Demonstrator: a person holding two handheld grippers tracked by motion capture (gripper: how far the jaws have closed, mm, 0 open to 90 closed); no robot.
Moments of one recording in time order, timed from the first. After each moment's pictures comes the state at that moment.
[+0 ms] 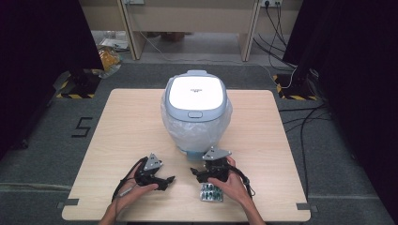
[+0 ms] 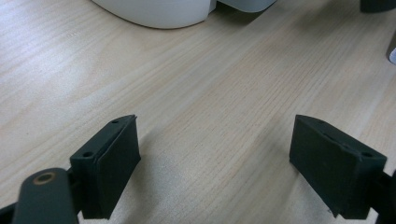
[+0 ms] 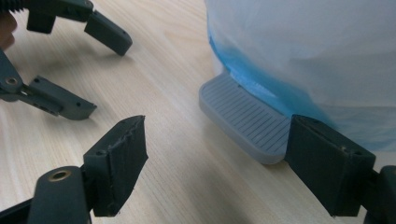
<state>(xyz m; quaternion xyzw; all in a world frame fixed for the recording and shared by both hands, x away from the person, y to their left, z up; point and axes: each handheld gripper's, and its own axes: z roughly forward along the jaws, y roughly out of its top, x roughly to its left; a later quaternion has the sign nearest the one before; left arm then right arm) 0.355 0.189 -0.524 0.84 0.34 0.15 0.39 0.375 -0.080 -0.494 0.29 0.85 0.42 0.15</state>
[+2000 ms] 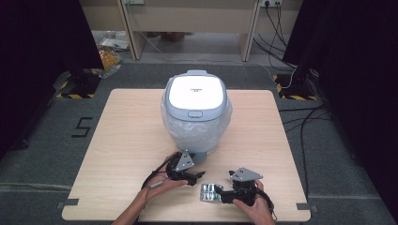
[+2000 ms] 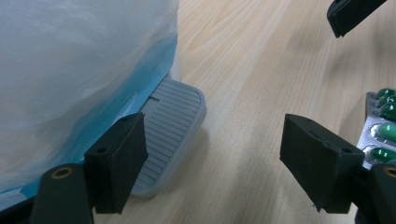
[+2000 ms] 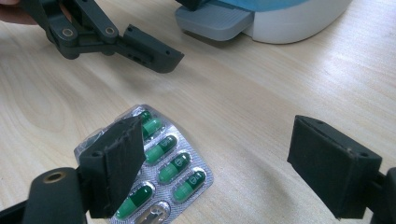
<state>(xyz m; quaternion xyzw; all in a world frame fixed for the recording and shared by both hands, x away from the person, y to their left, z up) 0.376 0.095 -0.518 0.85 0.20 0.18 0.44 0.310 -0.156 -0.504 0.36 0.82 0.41 0.15</state>
